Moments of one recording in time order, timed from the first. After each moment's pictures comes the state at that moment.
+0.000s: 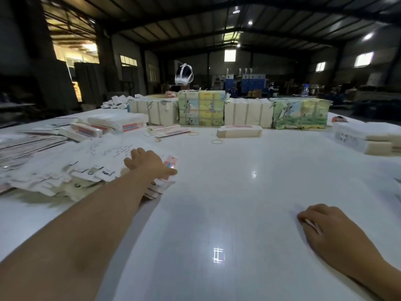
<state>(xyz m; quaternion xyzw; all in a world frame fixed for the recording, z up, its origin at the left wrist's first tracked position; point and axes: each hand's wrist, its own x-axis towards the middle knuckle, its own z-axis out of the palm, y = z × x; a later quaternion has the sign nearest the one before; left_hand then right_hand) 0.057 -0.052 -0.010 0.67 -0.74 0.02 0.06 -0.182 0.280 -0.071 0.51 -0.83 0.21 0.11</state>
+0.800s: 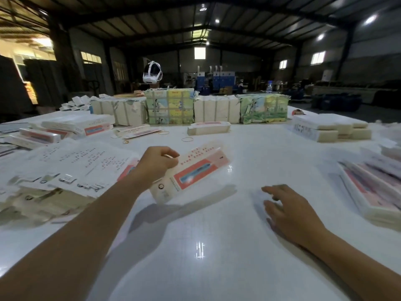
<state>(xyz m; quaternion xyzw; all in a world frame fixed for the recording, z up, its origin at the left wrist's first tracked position) 0.014 0.039 0.012 0.38 -0.76 -0.42 0.30 -0.178 0.282 -0.063 0.48 -0.81 0.33 0.07</state>
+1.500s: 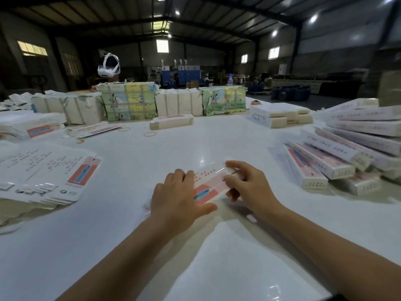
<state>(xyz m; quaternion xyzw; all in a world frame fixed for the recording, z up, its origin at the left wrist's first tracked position) -0.029 0.176 -0.045 0.27 -0.95 -0.02 0.18 -0.162 0.297 -0.047 0.36 -0.68 0.62 -0.14</state>
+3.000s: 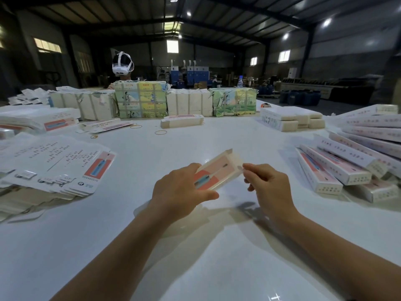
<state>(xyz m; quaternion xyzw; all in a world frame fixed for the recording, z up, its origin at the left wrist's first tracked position) -0.012 0.155 -0.033 0.23 -0.93 -0.15 0.23 -0.151 0.299 -0.045 0.35 -0.64 0.69 0.00</state>
